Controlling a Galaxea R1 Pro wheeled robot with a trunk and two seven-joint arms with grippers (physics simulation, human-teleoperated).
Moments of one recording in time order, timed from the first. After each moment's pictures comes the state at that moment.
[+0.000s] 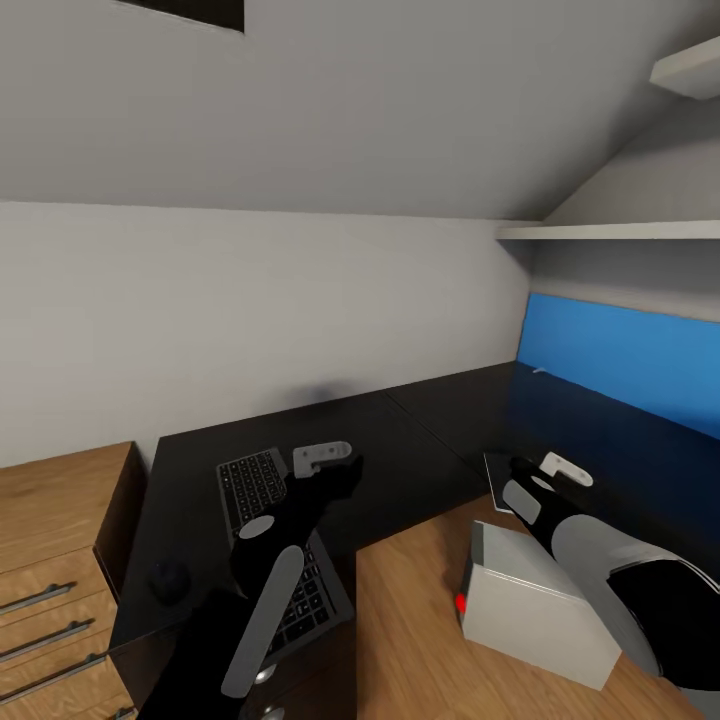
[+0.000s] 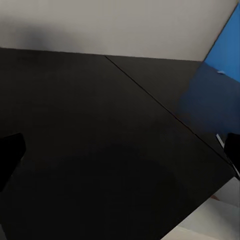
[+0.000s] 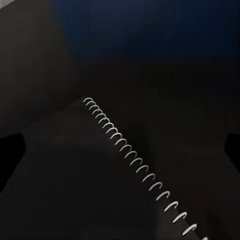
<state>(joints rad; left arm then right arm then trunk) -0.39 -0.17 -0.38 -1.62 0.39 0.56 0.38 -1.04 -0.11 0.32 -0.13 -0.78 -0.22 -0.50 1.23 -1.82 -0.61</state>
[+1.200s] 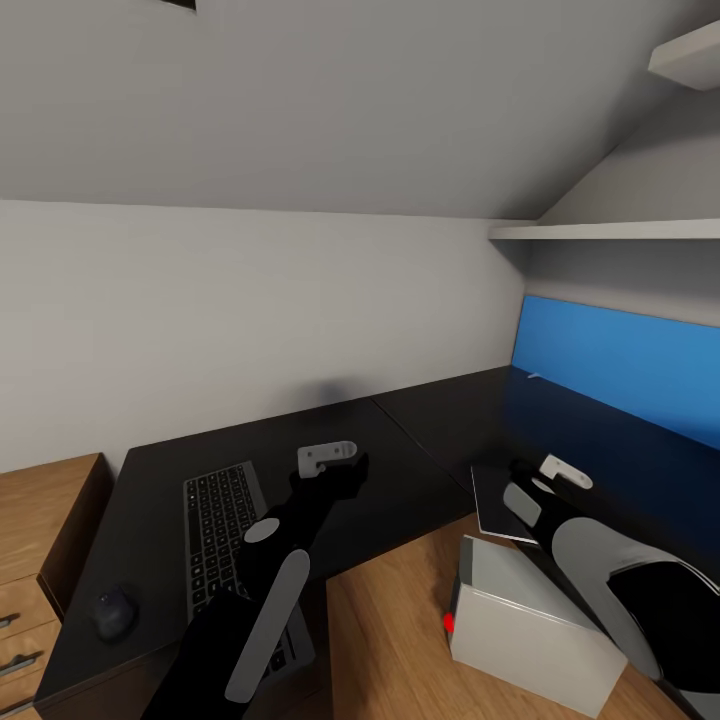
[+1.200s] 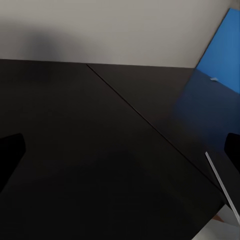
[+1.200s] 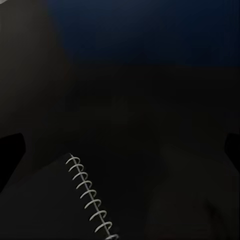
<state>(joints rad) -0.39 -0.17 -0.41 -1.62 0.39 0.53 0.38 -1.04 -0.11 0.32 -0.13 -0.78 -0.22 -0.49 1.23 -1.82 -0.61</state>
